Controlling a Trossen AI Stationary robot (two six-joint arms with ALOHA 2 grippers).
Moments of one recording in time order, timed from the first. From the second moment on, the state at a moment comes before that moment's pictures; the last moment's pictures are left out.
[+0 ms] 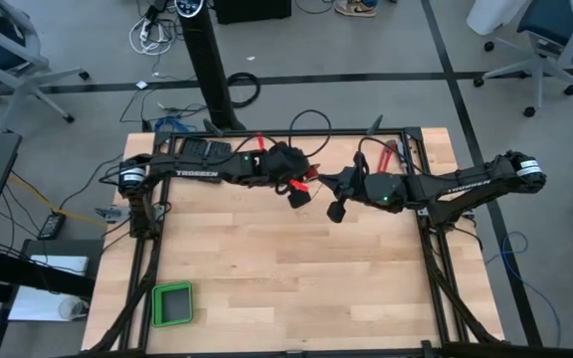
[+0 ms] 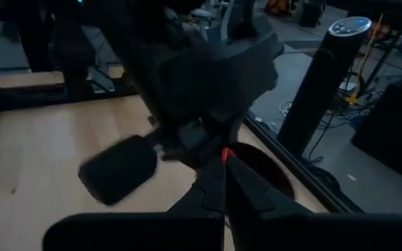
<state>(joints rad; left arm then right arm) 0.15 1.83 1.51 -0.42 -0.29 -0.07 0.12 1.16 0.83 0.03 0.60 0.06</state>
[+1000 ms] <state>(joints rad) 0.18 1.82 1.51 -0.13 -0.02 -0.27 0.22 1.22 0.83 -0.22 0.75 0.08</state>
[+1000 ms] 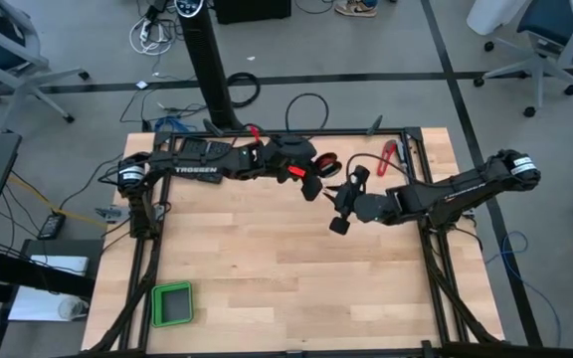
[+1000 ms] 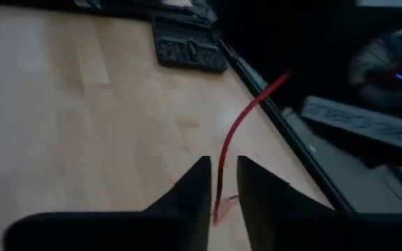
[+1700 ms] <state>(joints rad) 0.18 1.78 1.51 -0.14 0.02 -0.21 0.25 1.22 0.47 0.41 0.74 0.05</state>
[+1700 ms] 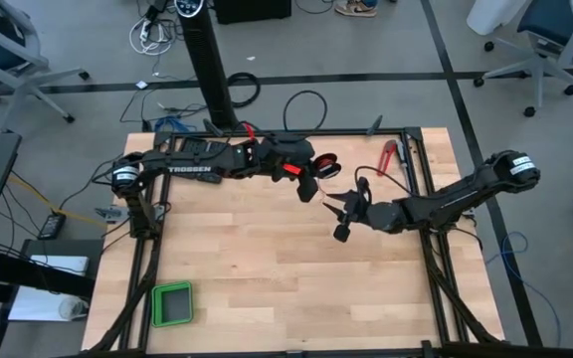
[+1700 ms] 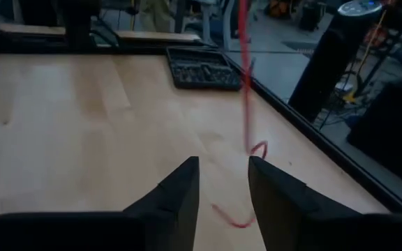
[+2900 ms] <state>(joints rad) 0.17 1.78 1.51 -0.09 0.03 -0.21 0.19 1.22 0.46 0.46 0.72 -0.02</state>
